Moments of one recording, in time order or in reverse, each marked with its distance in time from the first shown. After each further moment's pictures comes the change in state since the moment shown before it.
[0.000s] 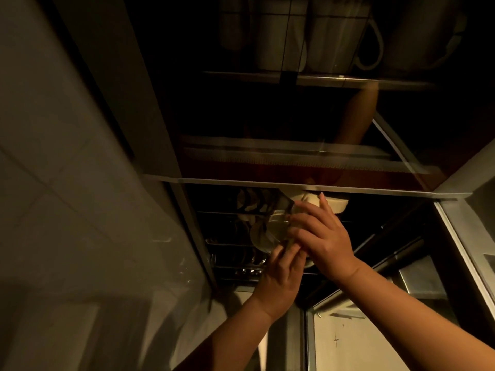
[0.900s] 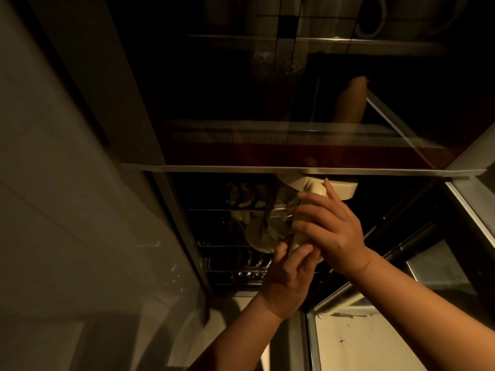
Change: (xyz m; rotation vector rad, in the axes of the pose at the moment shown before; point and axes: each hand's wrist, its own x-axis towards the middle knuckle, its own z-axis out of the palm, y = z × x) left_hand -0.002 -0.011 0.036 0.039 0.338 0.121; right_hand -0.006 0.000 0.003 -0.003 0.114 -0.069
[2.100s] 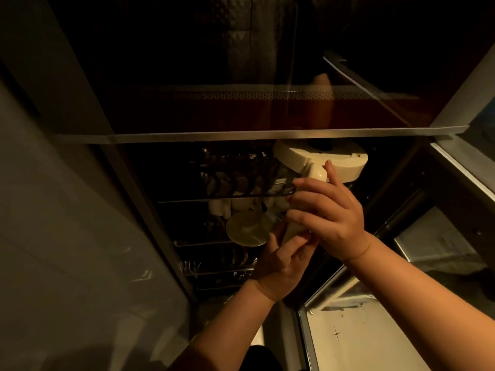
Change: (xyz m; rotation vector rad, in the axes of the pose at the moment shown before) left_hand -0.007 -0.001 0.029 0.097 0.091 0.196; right_hand -0.038 0.008 0.004 -0.094 0.121 -0.136
